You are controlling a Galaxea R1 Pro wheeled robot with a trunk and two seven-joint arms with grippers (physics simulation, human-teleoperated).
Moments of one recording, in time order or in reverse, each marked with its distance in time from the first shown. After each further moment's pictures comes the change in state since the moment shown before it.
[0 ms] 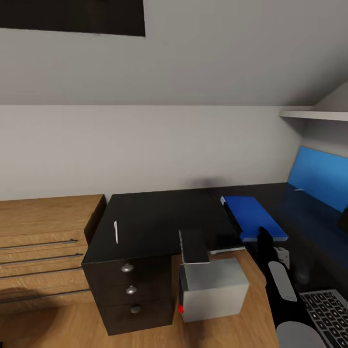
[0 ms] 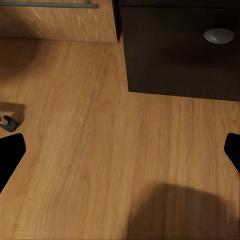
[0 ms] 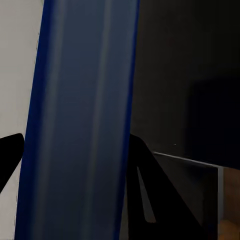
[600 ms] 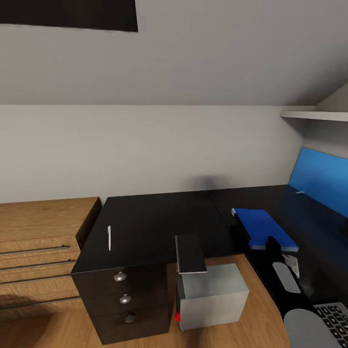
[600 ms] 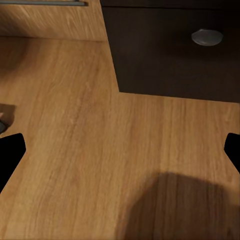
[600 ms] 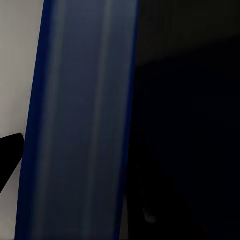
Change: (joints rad) left arm 0.000 -0.002 -0.001 0.025 -0.001 0.003 0.002; right arm -0.085 -0.099 -0.004 0.265 -0.005 -0.109 -0.001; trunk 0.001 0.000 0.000
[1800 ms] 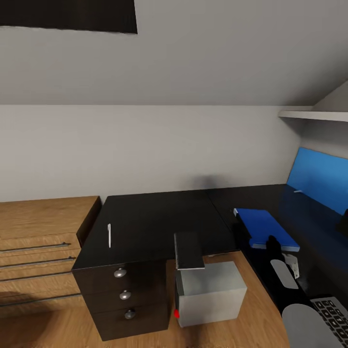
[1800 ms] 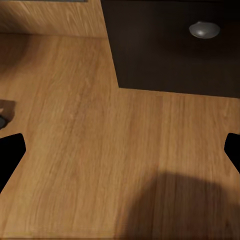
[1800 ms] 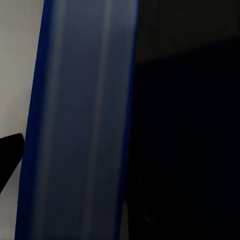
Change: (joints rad) left arm 0.000 0.000 0.001 0.000 0.000 0.000 -0.002; right arm -0.031 -0.004 0.003 0.046 0.005 -0.048 -0.008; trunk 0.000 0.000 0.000
